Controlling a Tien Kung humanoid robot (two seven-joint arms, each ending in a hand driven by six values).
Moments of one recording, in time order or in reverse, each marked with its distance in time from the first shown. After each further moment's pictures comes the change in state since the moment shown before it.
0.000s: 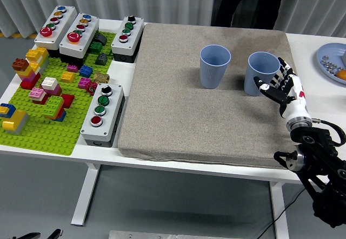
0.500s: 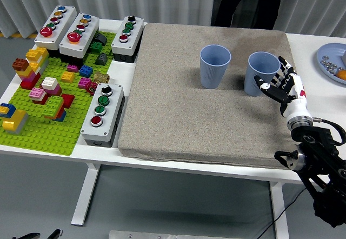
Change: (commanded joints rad) left arm 0.003 0.001 -0.007 0.000 0.007 0.000 0.000; right arm -0.003 -0.004 0.002 0.012 -0.009 -0.004 -0.004
